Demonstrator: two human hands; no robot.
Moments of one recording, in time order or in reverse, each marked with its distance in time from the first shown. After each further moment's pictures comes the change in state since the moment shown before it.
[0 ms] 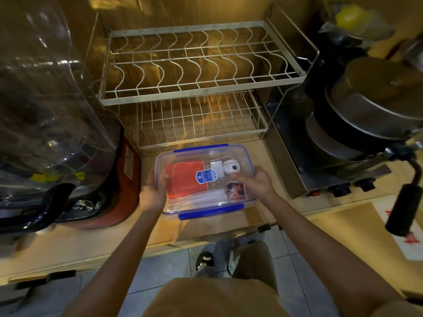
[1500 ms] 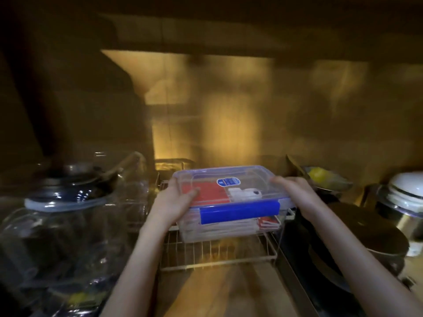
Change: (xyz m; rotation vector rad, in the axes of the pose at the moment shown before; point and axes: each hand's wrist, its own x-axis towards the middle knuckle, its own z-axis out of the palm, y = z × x) left_hand -0.082 0.230 -0.173 -0.040 0.021 0.530; right_hand -0.080 -0.246 -0.135 0.155 0.097 -0.518
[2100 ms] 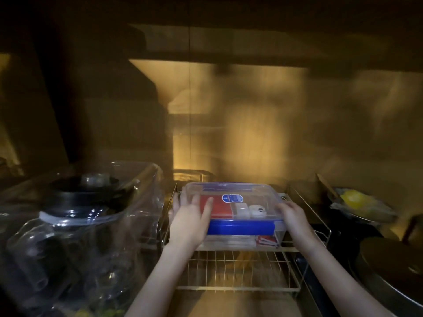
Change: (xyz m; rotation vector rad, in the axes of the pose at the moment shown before) left_hand 0.056 -0.039 0.032 0.344 0.190 0.075; right_hand 0.054 0.036 0.064 0.215 0.000 0.050
